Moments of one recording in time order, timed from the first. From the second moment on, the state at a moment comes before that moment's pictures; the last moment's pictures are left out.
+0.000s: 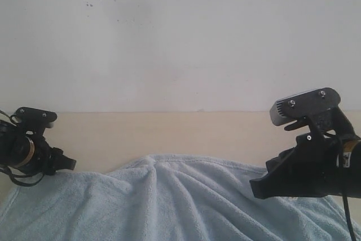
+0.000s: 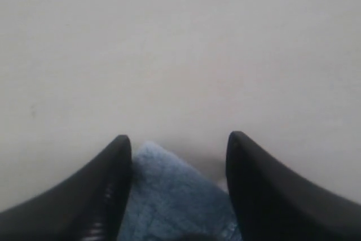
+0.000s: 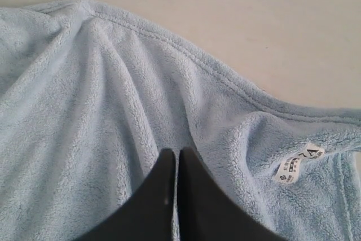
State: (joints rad) left arm -0.07 2.13 -1.15 1.75 0.10 -1.61; right arm 0.47 1.32 -0.63 0.04 0.06 -0.05
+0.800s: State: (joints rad) left arm -0.04 2.15 -1.25 1.75 0.36 -1.61; right arm 0.47 1.32 -0.63 0.04 0.01 -0.01
